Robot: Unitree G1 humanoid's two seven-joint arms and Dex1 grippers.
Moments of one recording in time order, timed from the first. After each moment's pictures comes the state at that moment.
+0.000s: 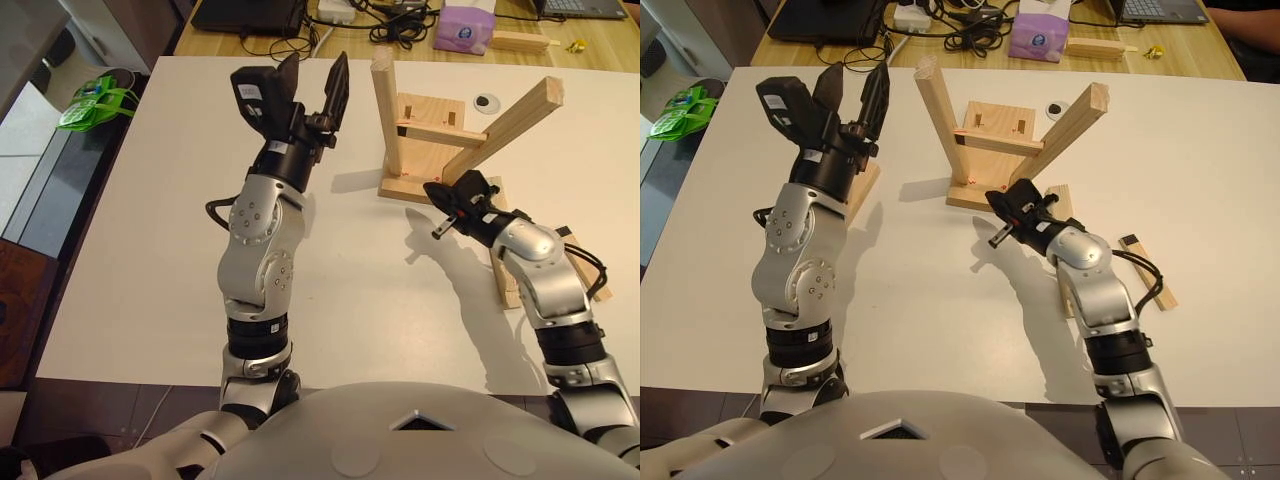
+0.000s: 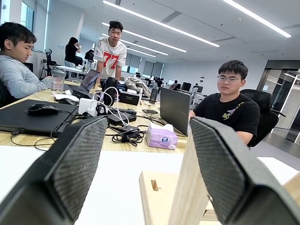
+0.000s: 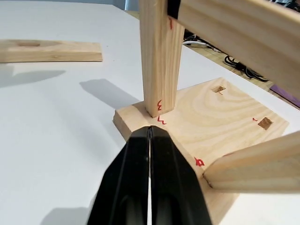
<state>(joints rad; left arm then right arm) -0.21 -0.04 -0.05 -0.39 -0.27 0.38 -0.08 -0.13 -0.36 0.20 -0.07 0.07 0.27 0.49</state>
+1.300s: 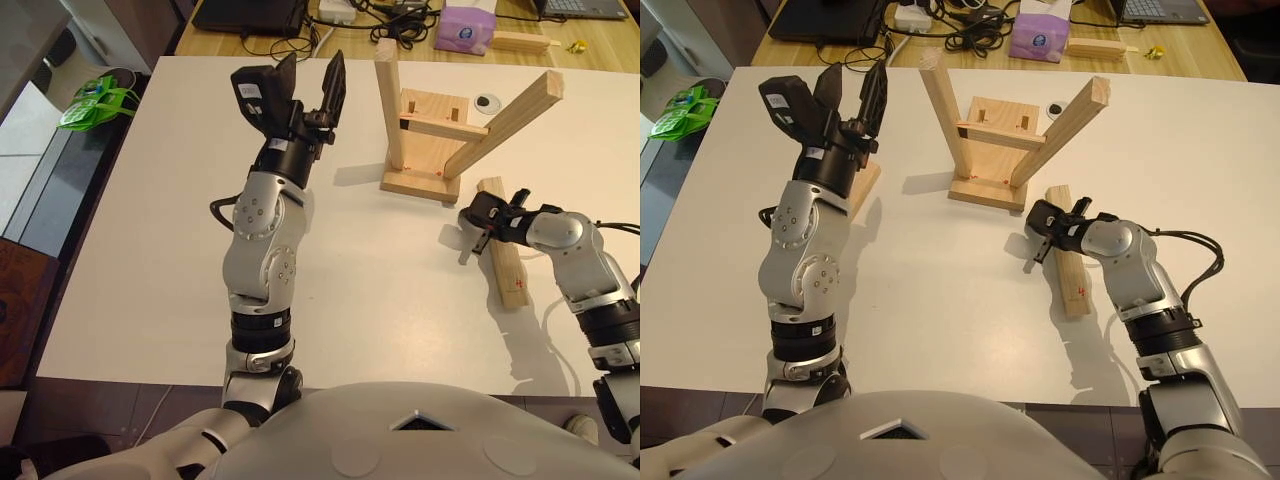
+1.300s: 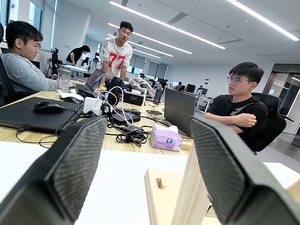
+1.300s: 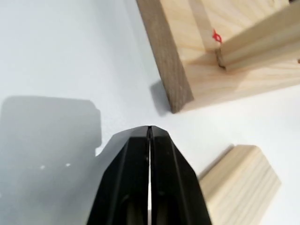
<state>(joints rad) -0.23 -0.06 -0.04 -0.33 -0.27 0.33 -0.07 -0.17 -0.63 0.27 0.04 -0.10 0.23 0.78</state>
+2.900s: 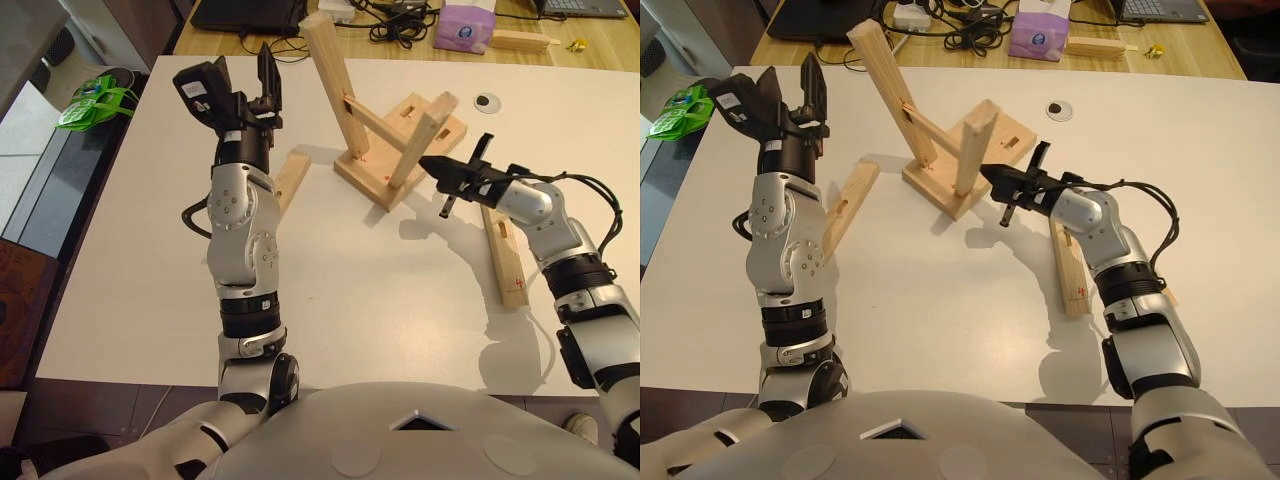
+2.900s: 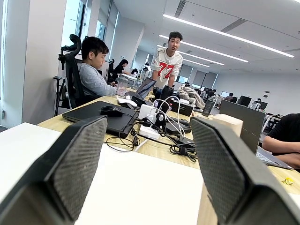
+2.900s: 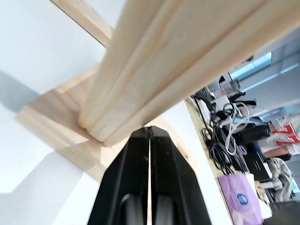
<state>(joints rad) -0.28 -0.04 0.12 -0.20 -0.21 0.22 0.05 -0.46 -0.48 0.31 0.55 -0.28 -0.56 0.58</state>
